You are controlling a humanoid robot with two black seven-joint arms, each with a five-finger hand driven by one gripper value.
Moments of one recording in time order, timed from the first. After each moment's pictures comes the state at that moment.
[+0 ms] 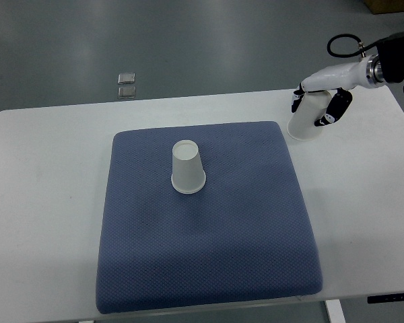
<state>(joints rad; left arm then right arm) -0.01 0.00 -0.15 -0.15 0.08 0.05 0.03 1.47 -0.61 -0.22 0.92 -1.40 0.34 0.38</state>
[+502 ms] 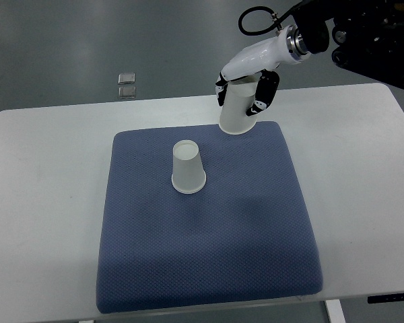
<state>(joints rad) -0.01 0.00 -0.15 -0.15 0.08 0.05 0.03 1.67 -0.37 -0.22 0.98 -1.38 0.45 0.38</state>
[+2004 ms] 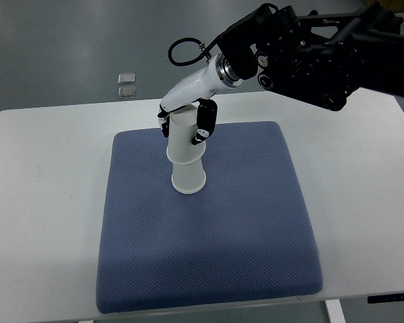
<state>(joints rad) -0.01 0.00 -0.15 -0.15 0.08 0.05 0.03 1.64 -0.11 -0.21 0.84 -1.32 0.48 0.38</state>
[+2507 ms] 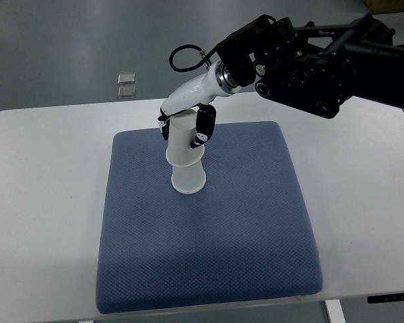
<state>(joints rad) -0.01 0.00 -0.15 -0.15 0.08 0.05 0.03 1.60 -0.09 -0.21 0.81 -1.32 0.45 0.38</state>
